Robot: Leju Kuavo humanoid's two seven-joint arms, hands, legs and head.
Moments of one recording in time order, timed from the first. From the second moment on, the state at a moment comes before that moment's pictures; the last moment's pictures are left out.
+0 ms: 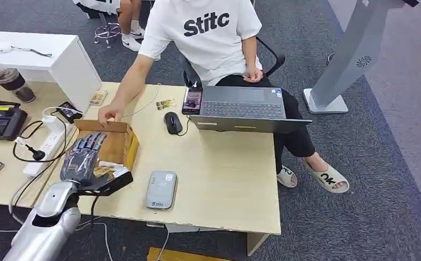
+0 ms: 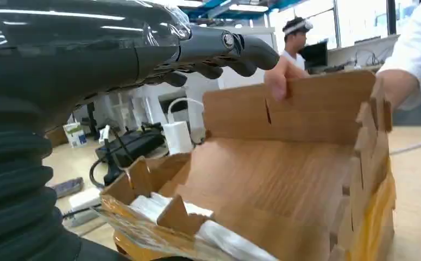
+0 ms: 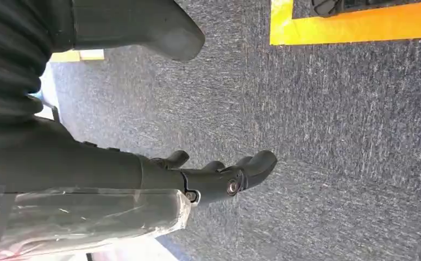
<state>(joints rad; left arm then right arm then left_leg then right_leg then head) -0.20 0.32 -0.21 -1.30 -1.23 0.20 0.09 -0.04 0.10 0.09 -0.18 0.29 -0.31 0.14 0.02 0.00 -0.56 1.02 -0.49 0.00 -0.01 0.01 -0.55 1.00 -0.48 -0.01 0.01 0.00</state>
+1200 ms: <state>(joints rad) -0.22 0.35 -0.23 -1.27 -1.15 0.11 0.09 -0.04 0.10 0.09 -0.18 0.31 -0.30 0.14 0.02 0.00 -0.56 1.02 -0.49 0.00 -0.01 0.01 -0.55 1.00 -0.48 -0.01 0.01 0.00</state>
